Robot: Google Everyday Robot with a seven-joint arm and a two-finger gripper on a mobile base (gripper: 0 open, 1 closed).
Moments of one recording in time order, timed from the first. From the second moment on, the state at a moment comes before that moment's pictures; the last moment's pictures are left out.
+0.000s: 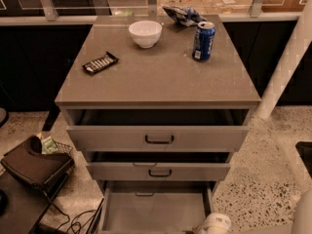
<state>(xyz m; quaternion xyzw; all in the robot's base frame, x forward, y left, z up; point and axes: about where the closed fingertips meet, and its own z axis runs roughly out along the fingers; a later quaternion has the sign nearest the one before) 0.359 -0.175 0.174 -0.68 0.73 0.01 0.10</state>
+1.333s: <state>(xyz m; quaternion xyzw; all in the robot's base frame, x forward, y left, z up) 0.356 -0.173 0.172 -0.68 0.73 0.01 0.10</state>
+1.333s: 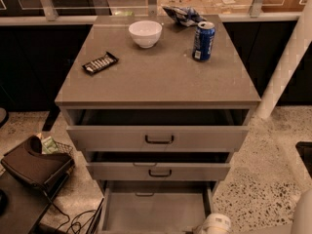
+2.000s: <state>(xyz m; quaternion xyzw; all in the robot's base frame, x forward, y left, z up) 0.383 -0.172 0.171 -0.68 0.72 0.01 0.12</state>
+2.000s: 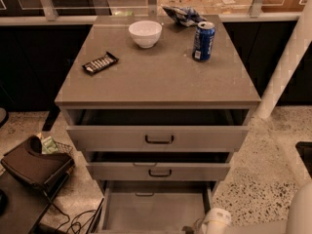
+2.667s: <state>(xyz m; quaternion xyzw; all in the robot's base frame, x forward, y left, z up) 0.433 -0.168 0.177 -0.69 0.70 -0.01 0.16</state>
